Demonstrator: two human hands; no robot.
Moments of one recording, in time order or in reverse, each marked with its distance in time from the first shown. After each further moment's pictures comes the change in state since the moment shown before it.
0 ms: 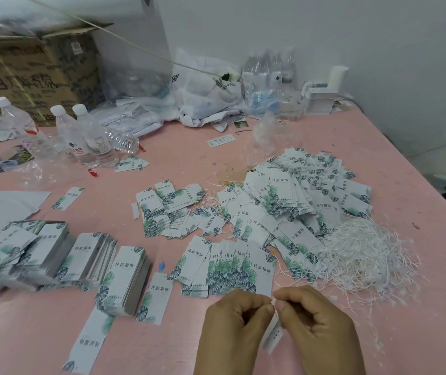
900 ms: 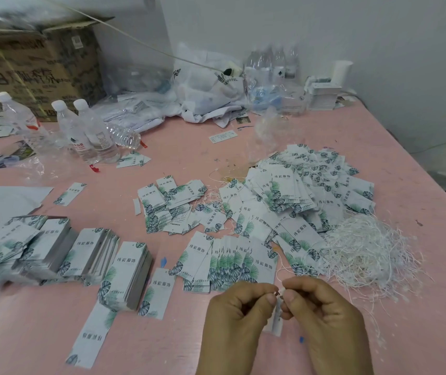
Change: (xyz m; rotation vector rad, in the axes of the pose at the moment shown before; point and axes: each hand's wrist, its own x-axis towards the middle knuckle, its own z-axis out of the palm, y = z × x) left_hand 0.003 -0.004 0.003 -0.248 0.006 0.050; right_hand 0.002 -0.005 -0.002 0.375 0.024 0.241
